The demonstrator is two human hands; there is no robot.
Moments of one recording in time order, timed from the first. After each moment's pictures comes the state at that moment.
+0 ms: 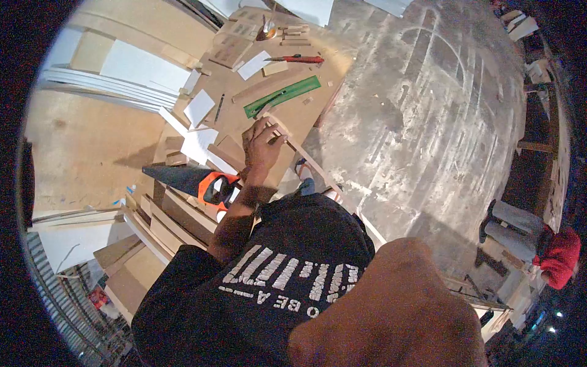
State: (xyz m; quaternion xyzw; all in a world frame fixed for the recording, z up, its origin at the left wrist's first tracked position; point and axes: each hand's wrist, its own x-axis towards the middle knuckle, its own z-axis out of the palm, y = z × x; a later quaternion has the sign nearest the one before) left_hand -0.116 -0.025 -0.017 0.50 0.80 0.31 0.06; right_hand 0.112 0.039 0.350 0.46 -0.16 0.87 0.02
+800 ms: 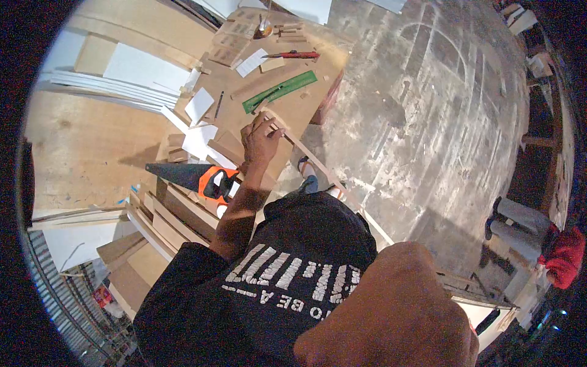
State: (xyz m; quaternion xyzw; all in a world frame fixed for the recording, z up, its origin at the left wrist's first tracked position) left_hand -0.109 -0.024 -0.022 0.49 0.82 0.29 0.05; right_hand 0.137 0.026 0.329 0.44 -0.20 0.87 0.07
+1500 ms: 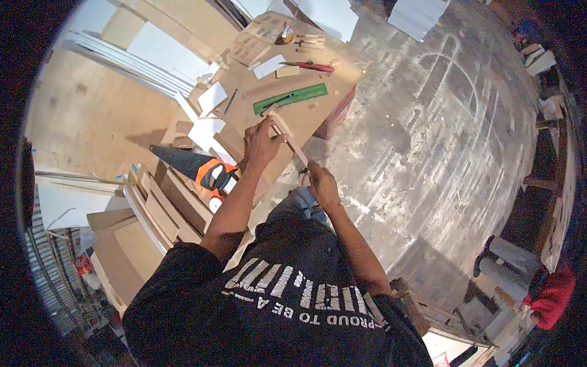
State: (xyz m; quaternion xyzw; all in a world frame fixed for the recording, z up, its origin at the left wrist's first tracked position) left_hand -0.095 -0.023 0.014 0.39 0.89 0.22 0.13; right_hand 0.131 0.008 -0.039 -0.36 -0.80 0.46 0.18
